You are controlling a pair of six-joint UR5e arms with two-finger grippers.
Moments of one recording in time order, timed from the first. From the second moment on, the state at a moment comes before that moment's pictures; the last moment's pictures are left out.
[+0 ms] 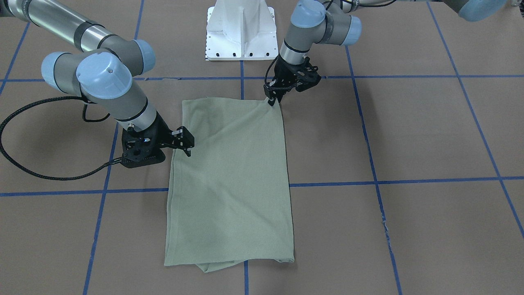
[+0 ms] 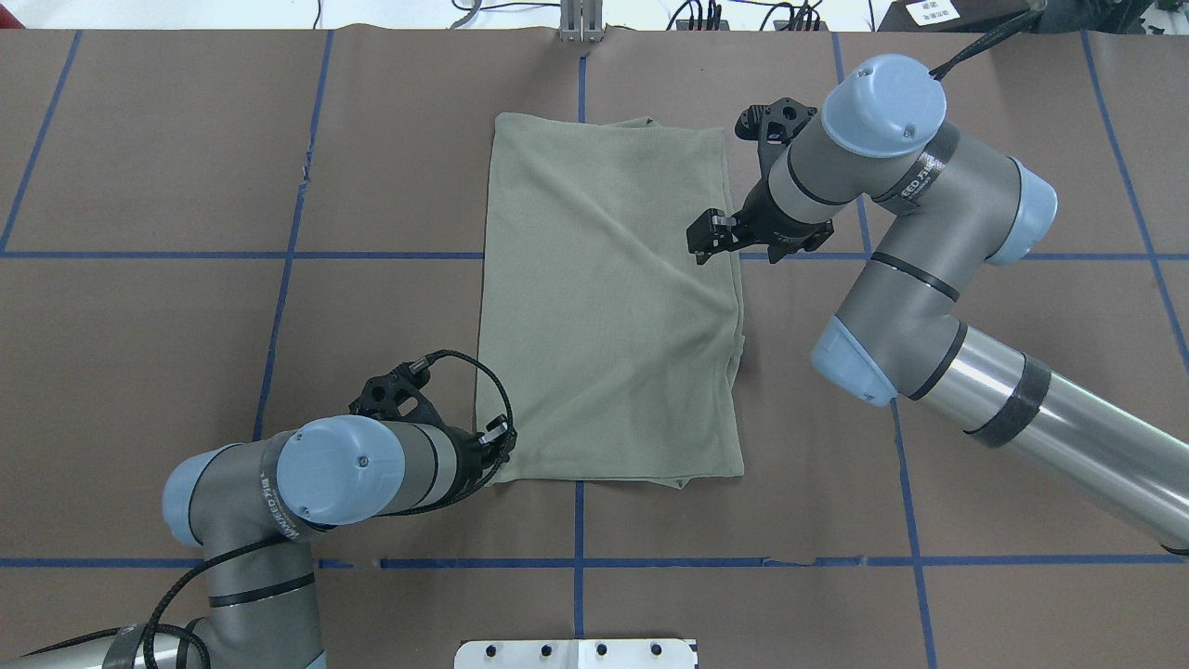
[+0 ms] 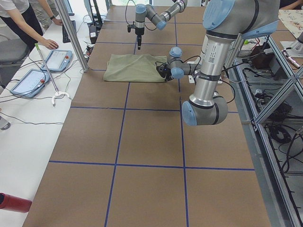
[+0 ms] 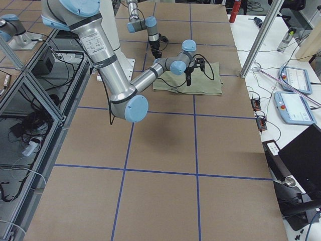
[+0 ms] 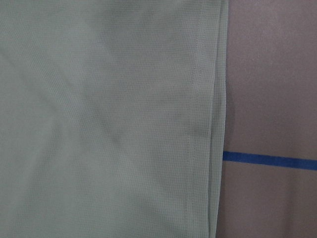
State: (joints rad) left arm -0.29 -1.99 -1.80 -1.96 -1.62 -2.01; right arm 0.76 -1.02 1.60 -1.31 2.07 1.00
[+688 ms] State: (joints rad) left arm -0.29 -1.99 -1.81 -1.96 -1.62 -2.01; right arm 0.73 -1.02 1.62 -1.31 2.04 1.06
